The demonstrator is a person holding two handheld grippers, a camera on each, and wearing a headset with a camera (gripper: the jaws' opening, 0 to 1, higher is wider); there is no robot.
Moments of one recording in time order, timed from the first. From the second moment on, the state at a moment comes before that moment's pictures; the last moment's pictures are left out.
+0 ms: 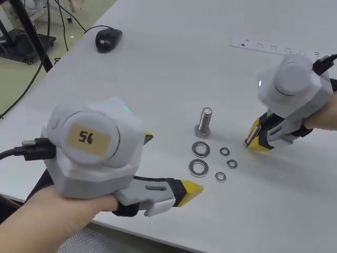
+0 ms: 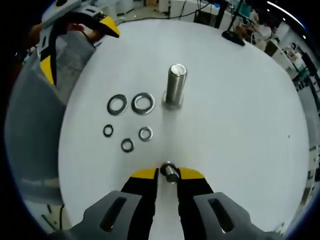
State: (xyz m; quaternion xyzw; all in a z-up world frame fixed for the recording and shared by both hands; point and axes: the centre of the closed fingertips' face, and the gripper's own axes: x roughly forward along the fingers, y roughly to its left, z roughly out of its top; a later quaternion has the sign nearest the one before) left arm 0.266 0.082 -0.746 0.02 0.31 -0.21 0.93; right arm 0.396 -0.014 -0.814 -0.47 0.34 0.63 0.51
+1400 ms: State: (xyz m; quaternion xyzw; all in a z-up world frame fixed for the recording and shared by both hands) left arm 0.283 0.110 -0.703 -0.02 0.22 -0.15 0.96; right arm 0.299 -0.058 -0.787 -0.38 0.37 0.64 0.55
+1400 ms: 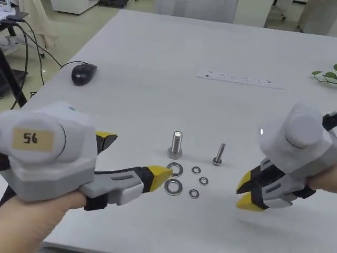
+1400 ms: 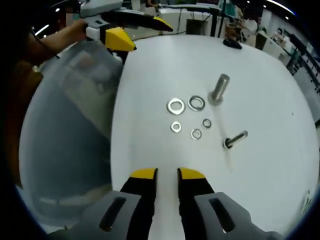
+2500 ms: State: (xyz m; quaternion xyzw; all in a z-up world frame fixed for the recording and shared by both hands) left arm 0.284 0.130 -0.706 -0.05 0.22 -0.09 0.97; right arm 0.289 -0.007 -0.797 -0.44 0.34 0.67 0.48
